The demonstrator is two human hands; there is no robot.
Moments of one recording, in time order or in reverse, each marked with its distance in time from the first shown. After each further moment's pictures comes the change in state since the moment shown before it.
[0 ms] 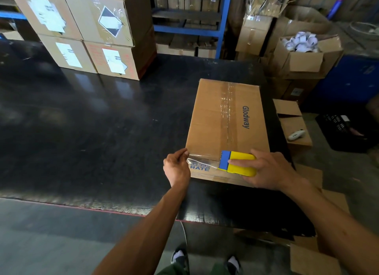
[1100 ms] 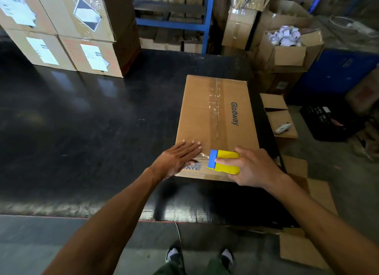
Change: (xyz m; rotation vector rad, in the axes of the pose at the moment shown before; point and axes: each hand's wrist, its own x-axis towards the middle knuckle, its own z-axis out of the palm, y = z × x) left_hand 0.073 -0.005 -0.002 0.851 -0.758 1.467; right_hand 0.011 -0.022 -0.009 -0.163 -0.046 0.053
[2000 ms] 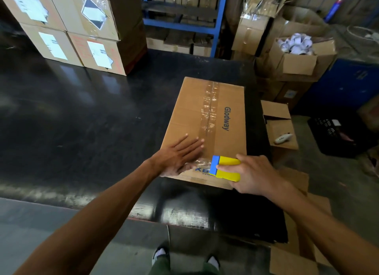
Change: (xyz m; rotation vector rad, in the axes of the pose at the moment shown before) left_hand 0.053 0.030 -0.011 0.259 0.015 0.081; right_hand -0.020 0.058 0.009 -0.036 -0.066 -0.034
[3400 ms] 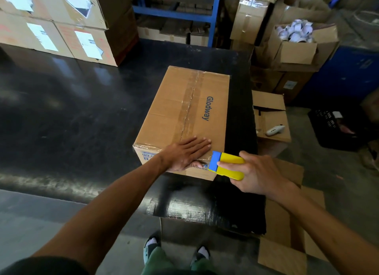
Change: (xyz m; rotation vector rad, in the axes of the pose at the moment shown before) left_hand 0.077 0.062 0.037 -0.049 -0.126 0.028; right_hand -0.053 0.075 0.044 0.199 0.163 -0.100
